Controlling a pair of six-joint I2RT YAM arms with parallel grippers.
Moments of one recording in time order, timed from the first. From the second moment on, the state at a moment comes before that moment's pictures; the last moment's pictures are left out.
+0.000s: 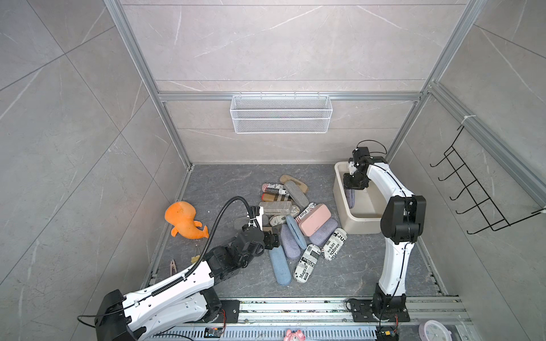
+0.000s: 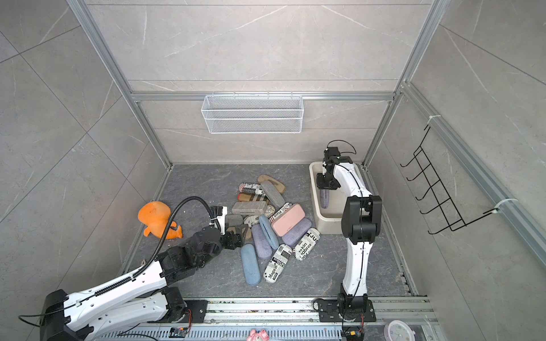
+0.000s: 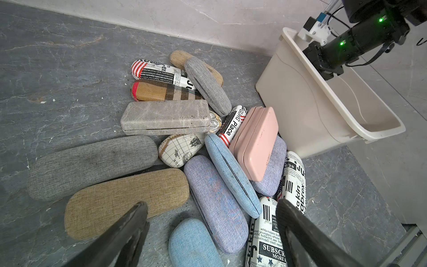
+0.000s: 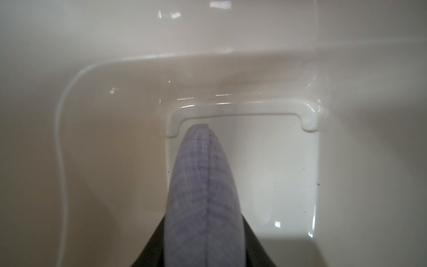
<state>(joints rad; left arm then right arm) -0.98 0.92 0.65 -0.23 -0.41 -0.62 0.04 2.16 1.95 -1.03 -0.01 0.05</state>
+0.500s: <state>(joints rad) -0.98 1.03 0.75 -0.25 -0.39 -0.61 0.04 2.22 2.04 -1.06 -0.08 0.03</state>
